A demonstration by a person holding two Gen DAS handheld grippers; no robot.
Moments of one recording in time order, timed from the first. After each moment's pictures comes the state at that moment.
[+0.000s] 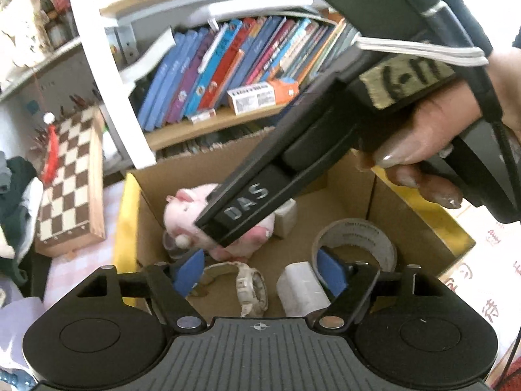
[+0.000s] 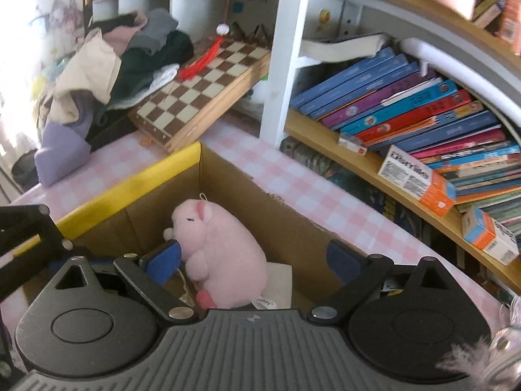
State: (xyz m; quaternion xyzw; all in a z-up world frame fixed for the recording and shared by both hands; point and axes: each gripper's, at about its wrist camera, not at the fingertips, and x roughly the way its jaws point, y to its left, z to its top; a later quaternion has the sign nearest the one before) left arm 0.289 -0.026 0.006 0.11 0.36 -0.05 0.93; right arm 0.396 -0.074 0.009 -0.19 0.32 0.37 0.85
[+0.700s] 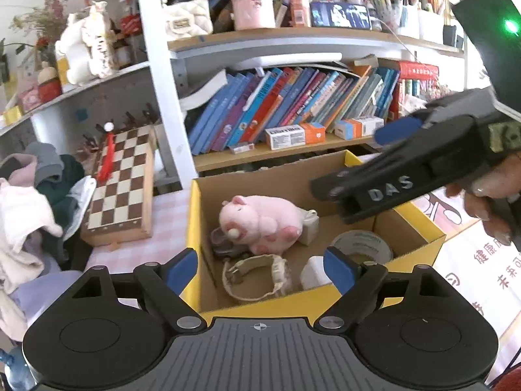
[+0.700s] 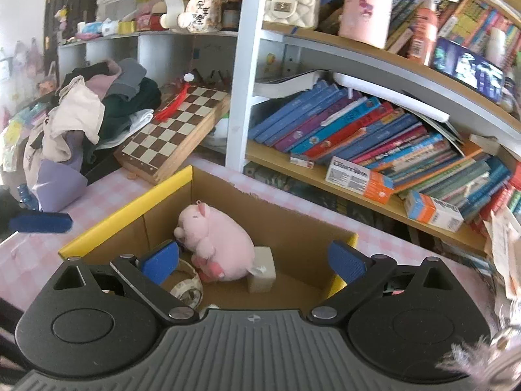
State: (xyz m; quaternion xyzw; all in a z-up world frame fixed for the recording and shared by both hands) left arm 0.213 0.010 0.029 0.07 0.28 -0.01 0.96; right arm 0.304 -0.121 0.033 -0.15 0.26 0.29 0.91
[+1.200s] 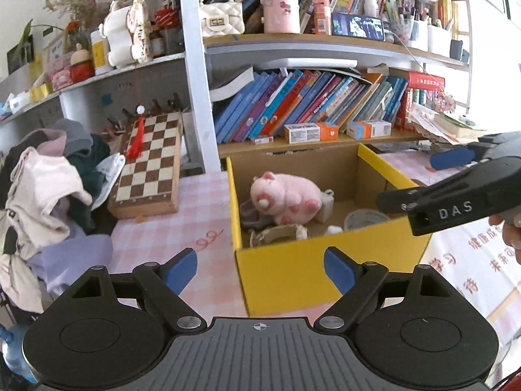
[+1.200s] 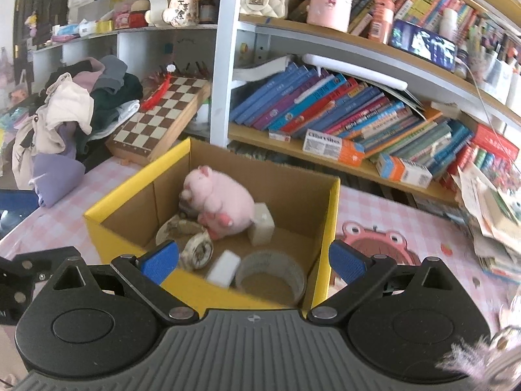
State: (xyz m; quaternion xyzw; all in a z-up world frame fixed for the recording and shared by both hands) left arm 0.155 0.047 0.025 0.04 0.28 0.00 0.96; right arm 0.227 -0.130 0.016 -0.12 0.28 0.22 0.93
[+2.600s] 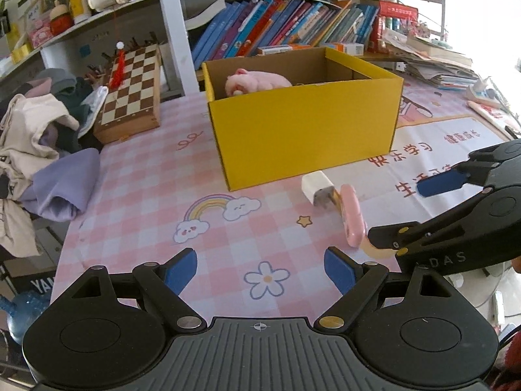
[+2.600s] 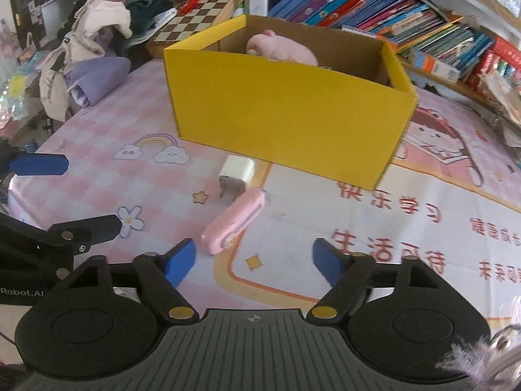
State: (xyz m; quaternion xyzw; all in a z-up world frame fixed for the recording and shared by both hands) left arm 0.088 0.043 -0.034 0.07 0.38 -0.03 0.92; right arm 0.136 -0.108 -0.068 -0.11 0.41 0.25 0.87
